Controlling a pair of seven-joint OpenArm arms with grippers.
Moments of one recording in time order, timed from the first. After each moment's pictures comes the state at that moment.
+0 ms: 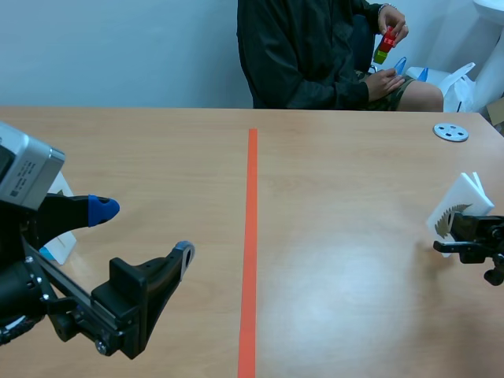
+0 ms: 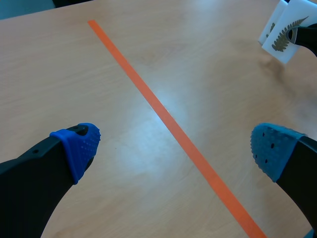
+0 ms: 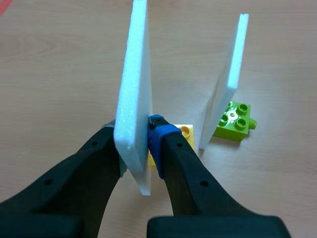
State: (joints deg) left arm 38.5 -21.0 0.6 119.3 -15.3 -22.9 7.2; right arm -3.0 19.2 17.5 58.6 9.6 30.2 9.0
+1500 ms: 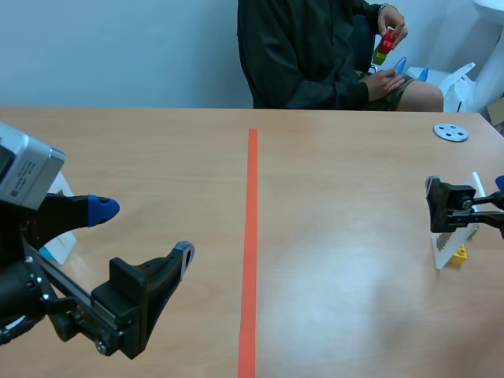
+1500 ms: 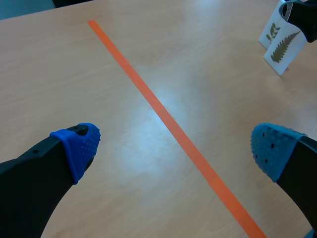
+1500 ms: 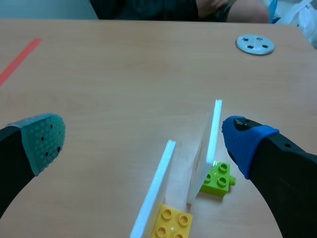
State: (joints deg) left arm 38.5 -21.0 0.6 119.3 -15.3 -22.9 7.2; right arm -3.1 19.2 17.5 63.7 10.0 28.0 16.2
